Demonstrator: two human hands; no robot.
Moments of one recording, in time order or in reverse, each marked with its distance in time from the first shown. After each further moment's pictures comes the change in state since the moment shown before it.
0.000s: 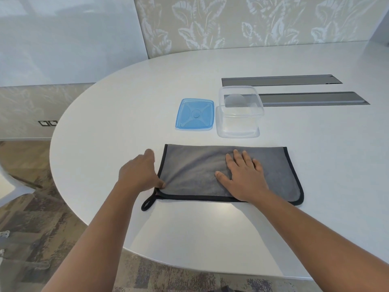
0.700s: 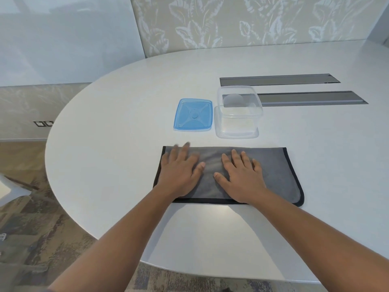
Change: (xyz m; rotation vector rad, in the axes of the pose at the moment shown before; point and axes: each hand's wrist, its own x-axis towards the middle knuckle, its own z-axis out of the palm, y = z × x) left_hand 0.028 0.074 0.071 -0.010 0.187 0.420; right_hand -0.001 -0.005 -0.013 -0.017 -0.040 -0.018
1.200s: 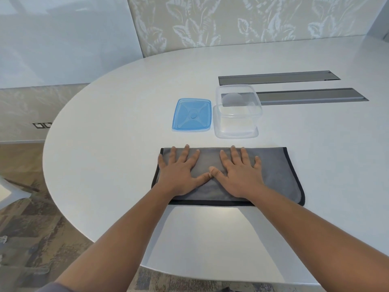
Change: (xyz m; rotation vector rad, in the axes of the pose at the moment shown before) left_hand 0.014 -0.009 0.014 0.043 -0.167 -0.077; right_hand 0.019 -0.003 0.003 0.033 -0.064 0.081
